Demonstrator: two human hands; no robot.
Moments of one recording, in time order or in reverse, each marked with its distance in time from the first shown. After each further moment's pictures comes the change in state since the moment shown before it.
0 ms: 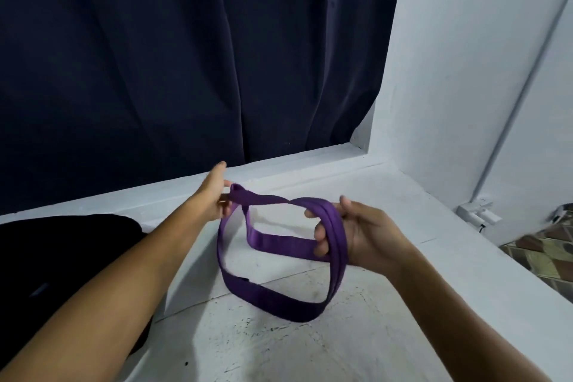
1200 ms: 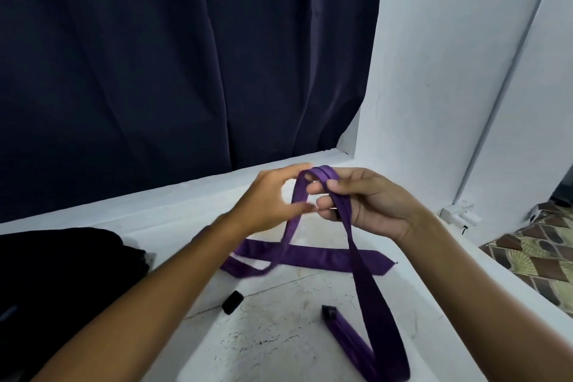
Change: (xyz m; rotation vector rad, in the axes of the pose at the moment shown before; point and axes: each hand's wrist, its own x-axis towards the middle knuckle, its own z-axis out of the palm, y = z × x) left_hand -0.054 -0.012 0.067 0.778 -0.395 1.189; right_hand -0.001 -0.070 0.027 -0.174 0.250 -0.060
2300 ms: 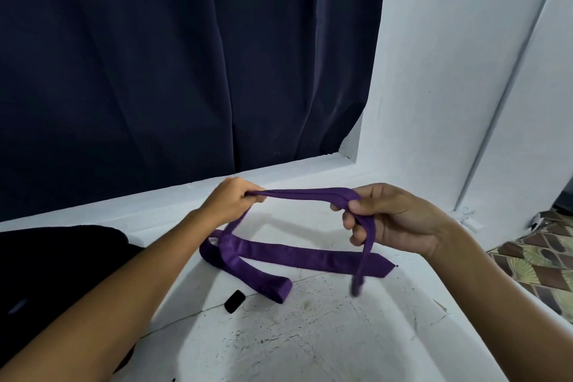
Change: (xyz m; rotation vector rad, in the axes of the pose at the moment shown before) left_hand -0.010 -0.066 -0.034 0.222 -0.044 -0.303; right_hand -0.031 -0.005 -0.005 -0.063 -0.018 0.168
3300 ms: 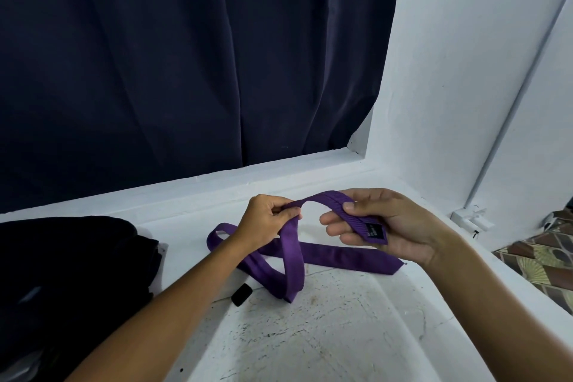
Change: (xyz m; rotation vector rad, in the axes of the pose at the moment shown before) left_hand -0.029 0.026 0.060 -0.590 0.114 -0.011; right_hand 0.007 0.012 0.022 0.037 0.222 0.021
